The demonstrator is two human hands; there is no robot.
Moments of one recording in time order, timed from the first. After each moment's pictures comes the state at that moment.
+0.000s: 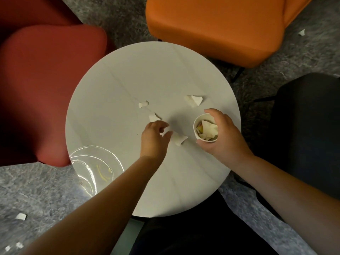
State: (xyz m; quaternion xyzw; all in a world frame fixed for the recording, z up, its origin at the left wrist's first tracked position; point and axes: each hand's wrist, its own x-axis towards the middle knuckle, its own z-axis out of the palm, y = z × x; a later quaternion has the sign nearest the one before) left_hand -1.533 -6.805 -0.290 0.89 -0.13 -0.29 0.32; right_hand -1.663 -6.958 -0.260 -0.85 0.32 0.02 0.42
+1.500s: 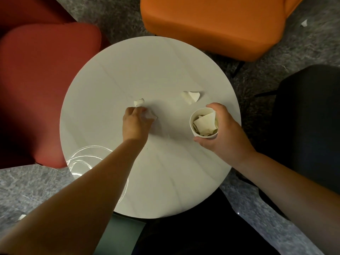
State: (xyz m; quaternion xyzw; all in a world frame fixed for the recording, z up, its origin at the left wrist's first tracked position) left_hand -1.477 -6.798 -0.334 0.93 -0.13 -0.24 0.26; right_hand -1.666 -6.964 -0.265 -0.83 0.33 0.01 0.44
